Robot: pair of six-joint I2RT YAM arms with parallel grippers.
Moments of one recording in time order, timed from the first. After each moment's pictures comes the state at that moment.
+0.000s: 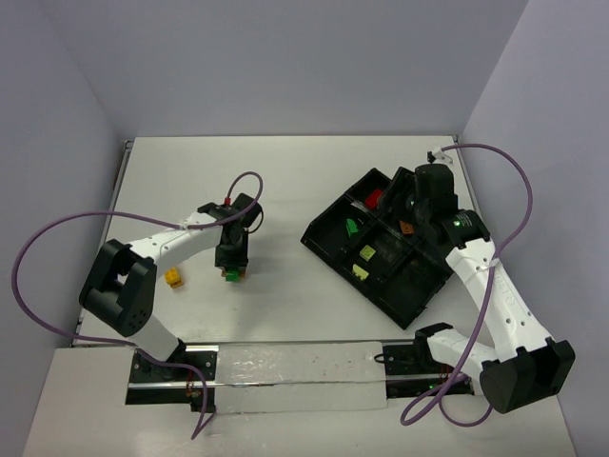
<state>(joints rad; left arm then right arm) -0.60 1.60 1.05 -0.86 -0.25 -0.54 0.26 1.06 1.07 -0.61 0.13 0.61</state>
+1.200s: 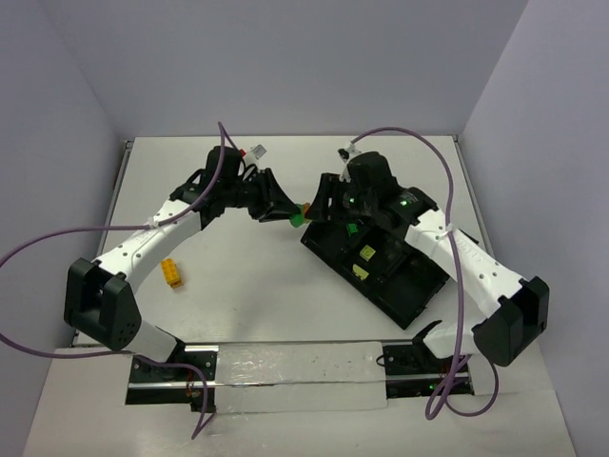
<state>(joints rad) -0.51 1.50 1.24 -0.37 0.58 -0.86 0.58 1.32 1.26 -0.56 -0.21 0.59</state>
